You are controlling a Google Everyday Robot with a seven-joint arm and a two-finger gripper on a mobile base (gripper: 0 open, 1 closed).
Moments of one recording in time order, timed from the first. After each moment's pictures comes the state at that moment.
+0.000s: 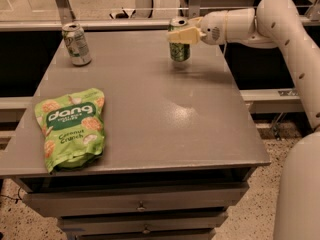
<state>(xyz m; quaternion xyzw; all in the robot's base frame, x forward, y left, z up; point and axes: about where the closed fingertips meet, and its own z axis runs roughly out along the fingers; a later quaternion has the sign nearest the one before) 0.750 -0.063 0.929 -0.42 0.66 0.36 0.50</state>
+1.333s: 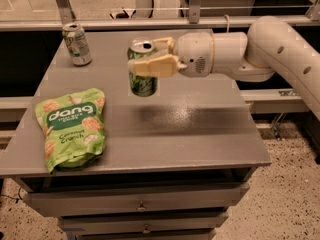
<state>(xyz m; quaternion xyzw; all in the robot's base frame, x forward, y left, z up) 0.539 0.033 0.974 -0.49 0.54 0.48 0.48</state>
